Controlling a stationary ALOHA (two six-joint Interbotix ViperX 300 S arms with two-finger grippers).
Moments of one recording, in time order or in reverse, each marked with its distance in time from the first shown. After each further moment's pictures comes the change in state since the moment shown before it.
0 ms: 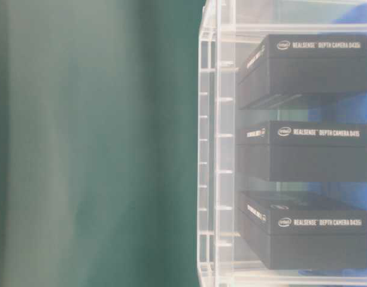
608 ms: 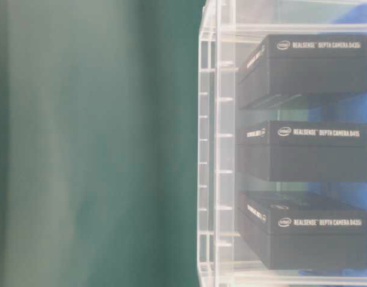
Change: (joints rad) left arm 0.028 -0.017 -0.005 0.002 0.252 -1.192; right arm 0.000 0.003 0.002 -0.009 0.018 0.014
